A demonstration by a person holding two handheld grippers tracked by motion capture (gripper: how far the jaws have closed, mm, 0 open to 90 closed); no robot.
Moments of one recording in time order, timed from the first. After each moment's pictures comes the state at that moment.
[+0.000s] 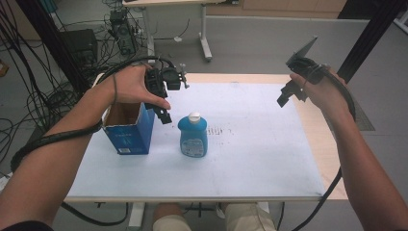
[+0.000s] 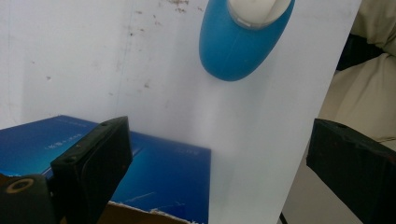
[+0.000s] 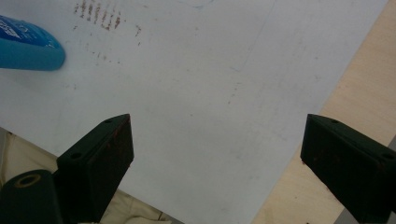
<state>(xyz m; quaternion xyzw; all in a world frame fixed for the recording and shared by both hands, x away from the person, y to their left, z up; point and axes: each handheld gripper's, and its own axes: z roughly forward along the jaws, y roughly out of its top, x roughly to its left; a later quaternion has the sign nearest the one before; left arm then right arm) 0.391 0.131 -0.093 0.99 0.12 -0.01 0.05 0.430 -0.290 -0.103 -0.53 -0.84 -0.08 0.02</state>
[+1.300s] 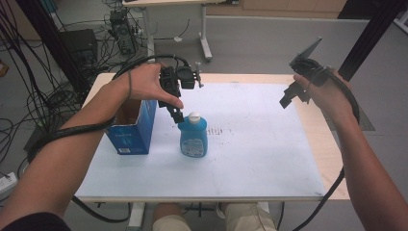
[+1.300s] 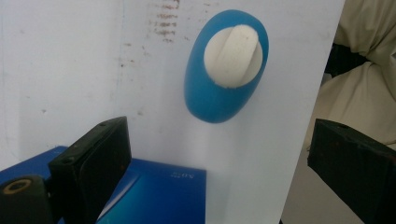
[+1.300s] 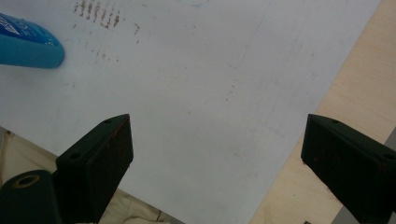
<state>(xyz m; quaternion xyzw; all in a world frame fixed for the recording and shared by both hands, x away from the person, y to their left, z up) 0.399 0.098 -0.089 0.99 0.09 -0.02 0.06 0.419 -0.297 -0.101 -0.53 -0.84 -0.09 0.01</state>
